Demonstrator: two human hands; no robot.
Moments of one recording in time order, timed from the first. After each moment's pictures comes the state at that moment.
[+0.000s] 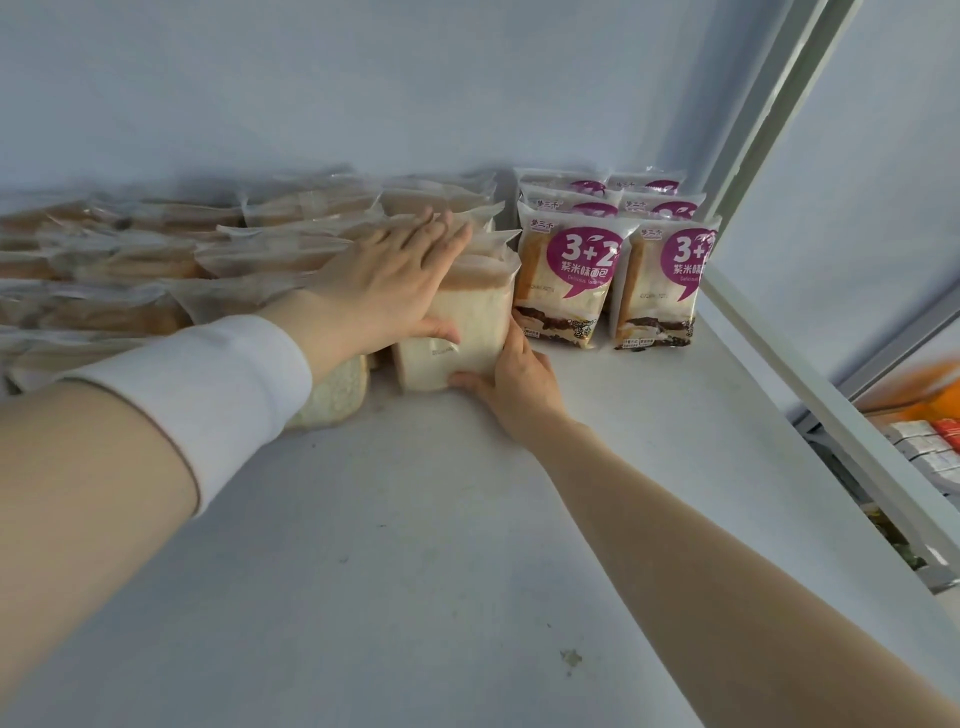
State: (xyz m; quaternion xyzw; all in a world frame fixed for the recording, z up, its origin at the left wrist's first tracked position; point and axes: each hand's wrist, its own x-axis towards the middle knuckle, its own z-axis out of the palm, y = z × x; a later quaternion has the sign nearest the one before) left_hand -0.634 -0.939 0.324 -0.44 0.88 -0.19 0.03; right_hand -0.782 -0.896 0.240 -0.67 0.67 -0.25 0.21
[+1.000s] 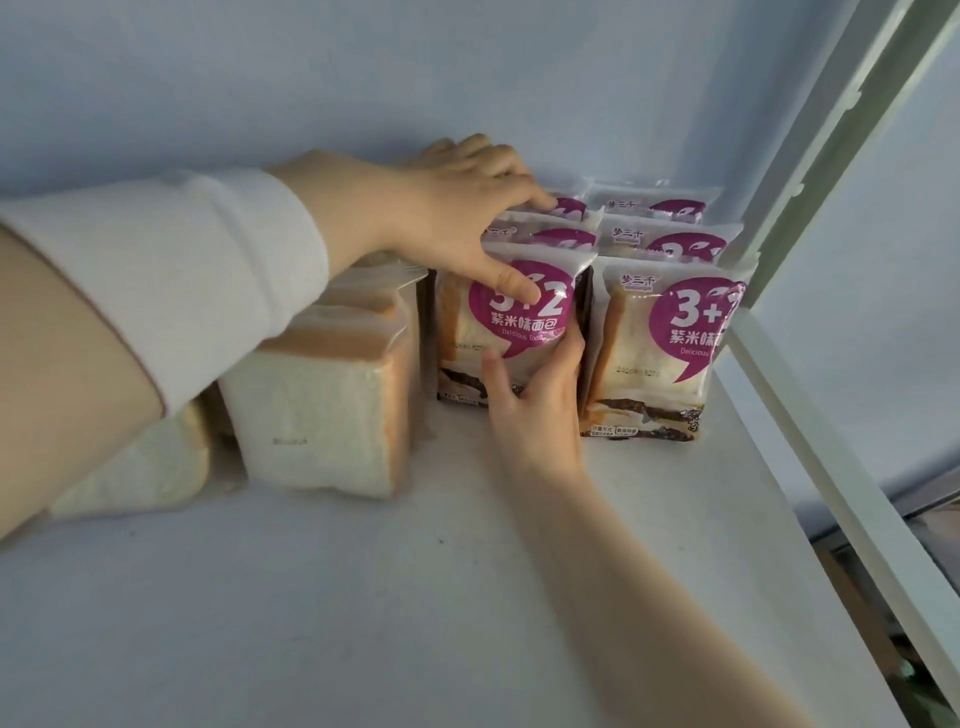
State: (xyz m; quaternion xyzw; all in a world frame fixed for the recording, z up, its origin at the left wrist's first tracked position) left_hand -0.760 -1.037 0.367 -0.45 0.89 -0.05 0.06; right_hand -0.856 -0.951 0.226 -0.53 0.58 -0.55 0.29
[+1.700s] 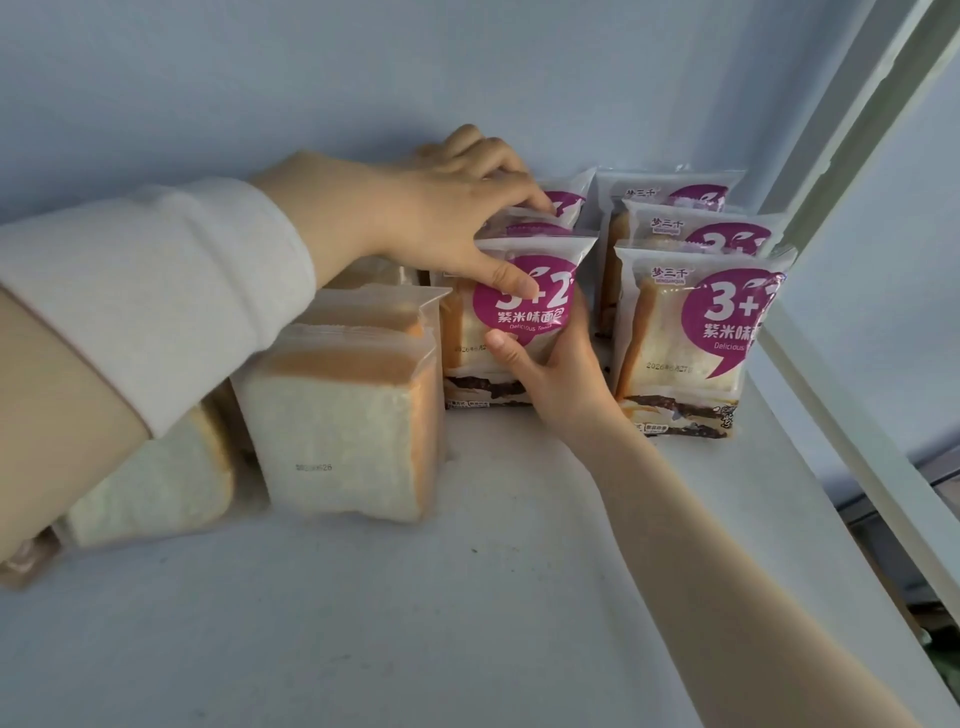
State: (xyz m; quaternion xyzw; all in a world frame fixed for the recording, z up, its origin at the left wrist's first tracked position) left_hand -0.743 -1.042 0.367 -0.43 0.90 -0.02 0.06; right_hand -0.872 -0.982 0.234 -0.55 0.48 -0.52 0.44
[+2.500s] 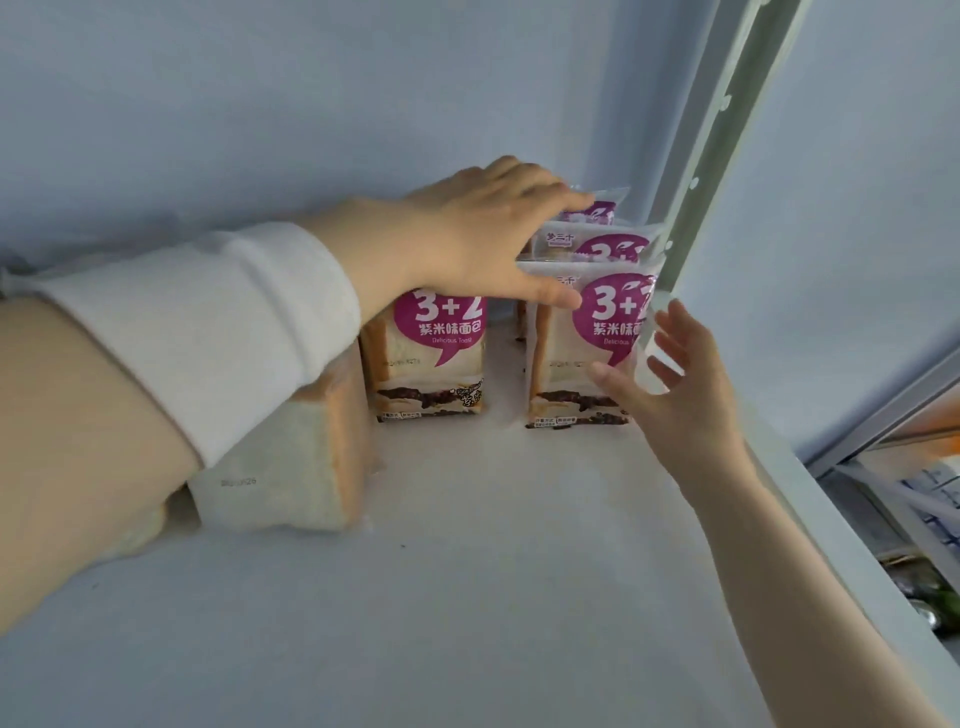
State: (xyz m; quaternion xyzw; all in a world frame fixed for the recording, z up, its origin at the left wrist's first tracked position) left_hand -0.820 -1.017 0.376 -0.37 0.93 -0.05 0.02; right_hand -0.980 -0.912 0.266 -0.49 0.65 -0.50 0.29
